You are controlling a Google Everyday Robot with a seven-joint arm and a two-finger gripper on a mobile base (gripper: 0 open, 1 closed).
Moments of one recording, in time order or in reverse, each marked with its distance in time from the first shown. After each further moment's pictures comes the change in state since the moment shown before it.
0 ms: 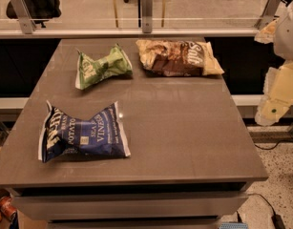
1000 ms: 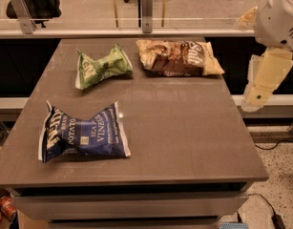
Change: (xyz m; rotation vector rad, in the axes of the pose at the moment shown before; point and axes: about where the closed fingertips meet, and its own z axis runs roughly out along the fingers) arm -0.032 -0.017 0.001 0.003 -0.054 -0.124
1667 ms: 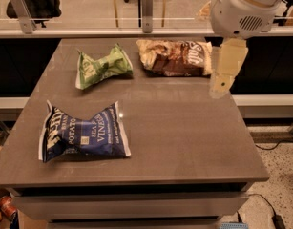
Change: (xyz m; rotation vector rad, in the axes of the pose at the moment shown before) arm -0.058 -0.025 0.025 -0.021 -0.015 -0.161
